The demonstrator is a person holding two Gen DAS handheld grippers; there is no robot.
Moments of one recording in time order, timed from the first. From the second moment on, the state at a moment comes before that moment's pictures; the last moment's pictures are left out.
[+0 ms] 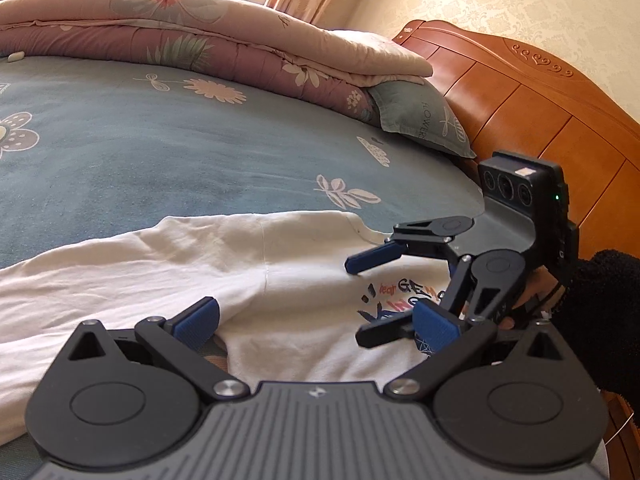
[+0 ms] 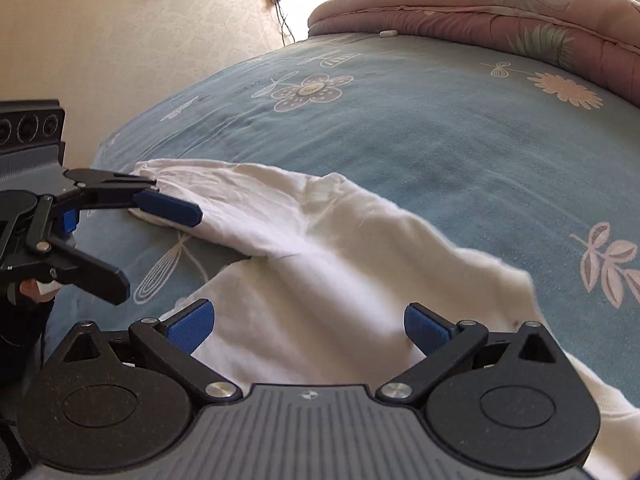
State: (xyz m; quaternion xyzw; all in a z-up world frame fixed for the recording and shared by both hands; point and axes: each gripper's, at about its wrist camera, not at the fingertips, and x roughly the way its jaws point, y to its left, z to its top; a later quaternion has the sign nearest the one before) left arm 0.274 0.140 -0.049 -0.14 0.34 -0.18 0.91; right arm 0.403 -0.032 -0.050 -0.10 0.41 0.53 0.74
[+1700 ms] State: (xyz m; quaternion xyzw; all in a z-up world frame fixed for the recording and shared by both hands) left arm 0.272 0.151 -0.044 -0.16 0.33 -0.16 0.92; right arm 0.420 -0.024 -0.040 -0.11 0.34 0.46 0.81
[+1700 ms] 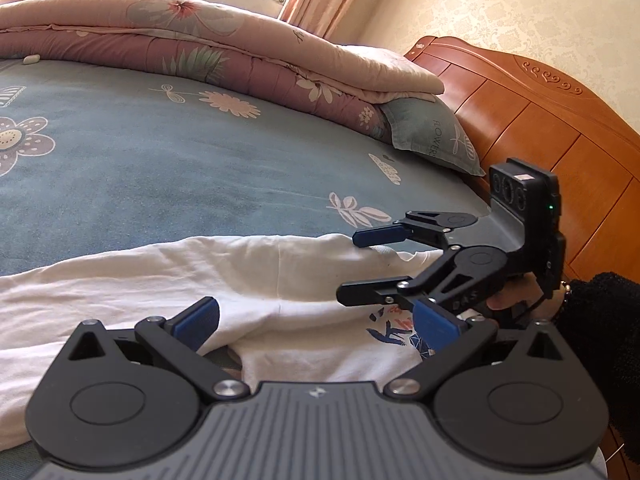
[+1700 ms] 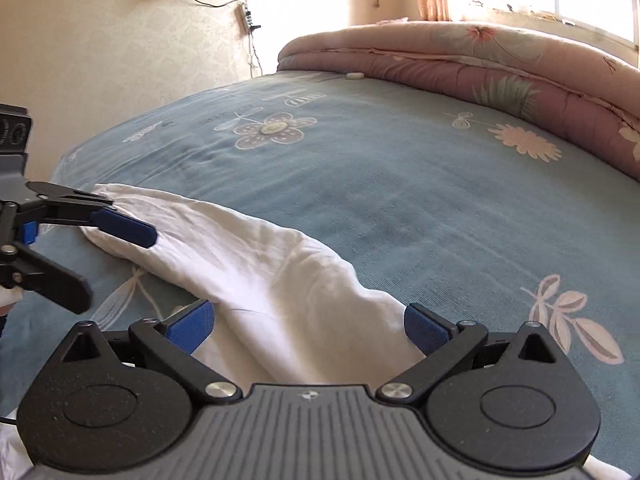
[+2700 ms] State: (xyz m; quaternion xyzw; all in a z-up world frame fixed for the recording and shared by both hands) left arm 0.278 0.109 -0.057 -0.10 0.33 -0.18 0.92; right arm 0.324 -0.047 -0.077 -0.01 0.32 0.42 0.85
